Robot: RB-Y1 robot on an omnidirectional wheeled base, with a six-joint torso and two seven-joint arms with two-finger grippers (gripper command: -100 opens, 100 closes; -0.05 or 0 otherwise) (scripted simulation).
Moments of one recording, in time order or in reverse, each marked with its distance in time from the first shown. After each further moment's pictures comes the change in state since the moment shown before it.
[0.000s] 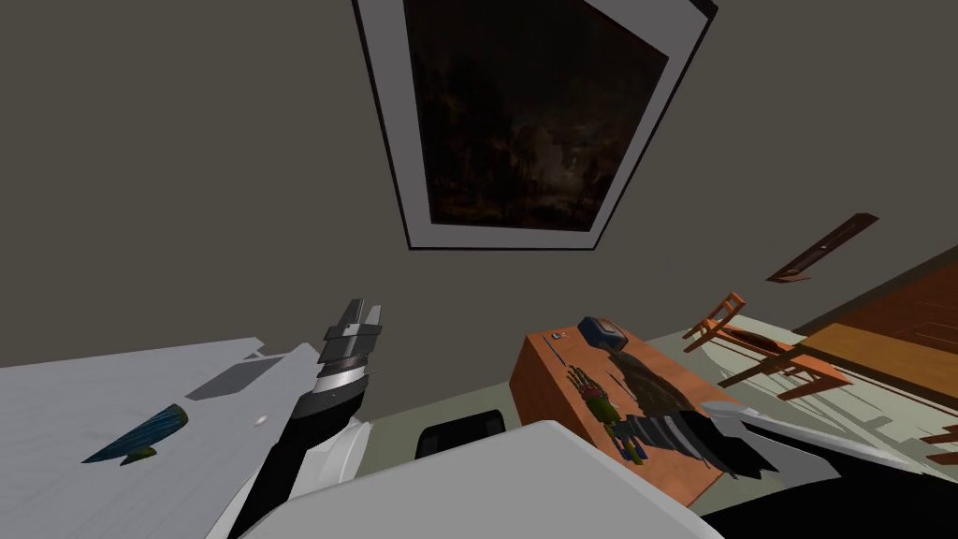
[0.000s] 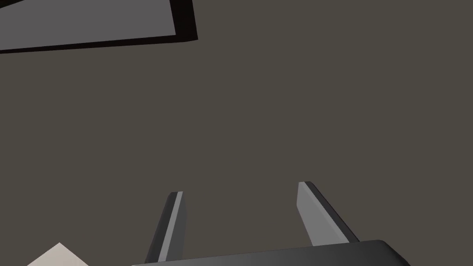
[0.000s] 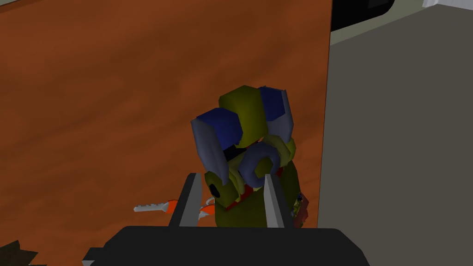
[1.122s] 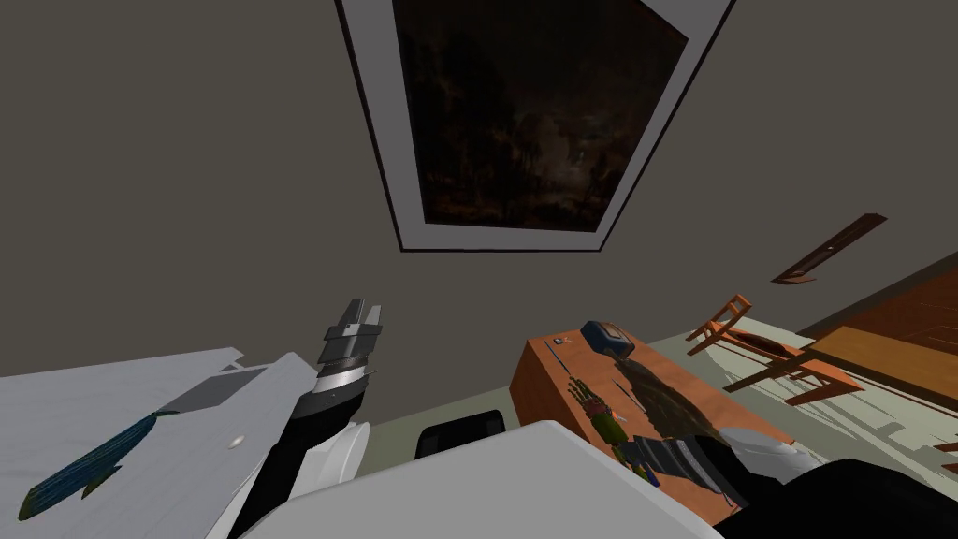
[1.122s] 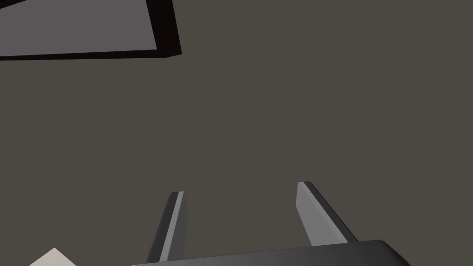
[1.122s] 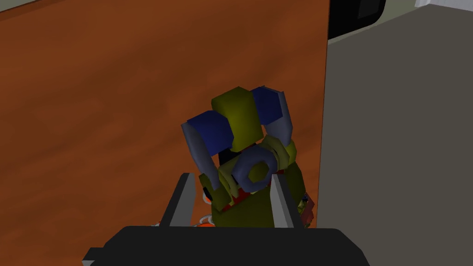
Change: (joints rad) left arm 0.000 0.000 0.000 0.000 0.000 0.000 0.000; right arm 0.211 0.036 -0.356 -0.166 0.240 0.052 -0.022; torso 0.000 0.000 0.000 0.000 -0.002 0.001
